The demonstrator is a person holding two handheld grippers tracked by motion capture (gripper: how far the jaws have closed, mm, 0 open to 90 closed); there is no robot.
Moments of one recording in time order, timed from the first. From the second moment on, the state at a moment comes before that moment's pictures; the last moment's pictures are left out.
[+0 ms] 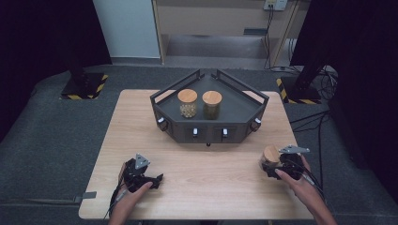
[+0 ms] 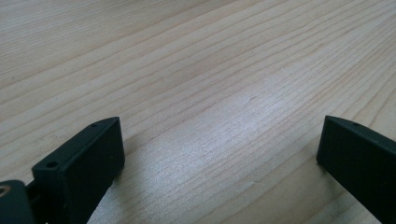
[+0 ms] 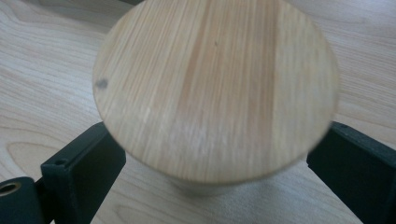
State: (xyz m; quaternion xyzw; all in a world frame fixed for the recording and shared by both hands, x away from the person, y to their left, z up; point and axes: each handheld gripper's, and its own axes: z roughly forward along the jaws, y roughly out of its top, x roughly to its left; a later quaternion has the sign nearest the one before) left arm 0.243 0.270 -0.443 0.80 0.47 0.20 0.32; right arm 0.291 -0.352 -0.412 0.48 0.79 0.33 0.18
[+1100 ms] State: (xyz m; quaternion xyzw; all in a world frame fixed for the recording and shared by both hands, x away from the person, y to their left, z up) left arm 0.243 0.270 -0.443 0.80 0.47 0.20 0.32; right arm 0.300 -0.340 -0.414 0.48 0.79 0.32 0.20
